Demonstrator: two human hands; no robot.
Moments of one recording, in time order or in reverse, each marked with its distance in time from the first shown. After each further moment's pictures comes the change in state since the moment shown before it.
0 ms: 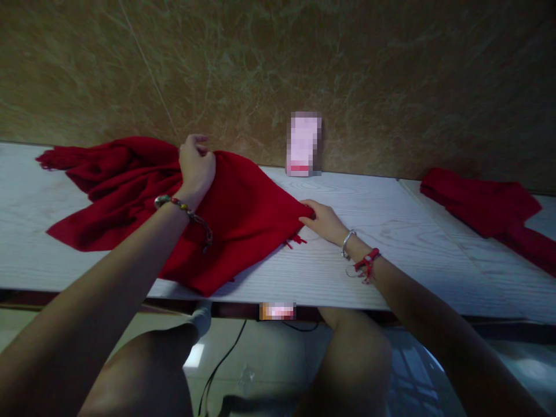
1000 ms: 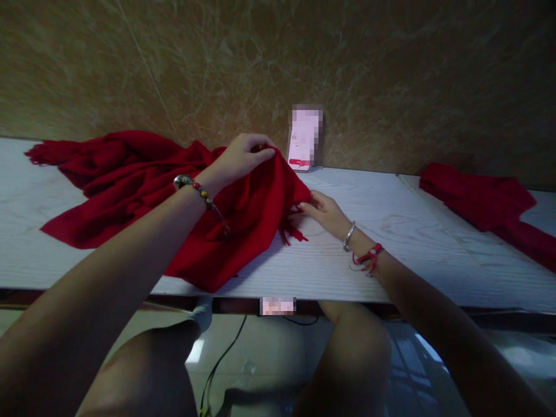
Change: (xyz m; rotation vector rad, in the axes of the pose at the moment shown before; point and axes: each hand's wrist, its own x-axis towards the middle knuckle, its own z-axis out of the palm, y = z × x) left_hand 0.009 0.059 0.016 -0.386 -0.204 0.351; right_hand 0.002 -0.009 0.001 0.384 0.026 -0.091
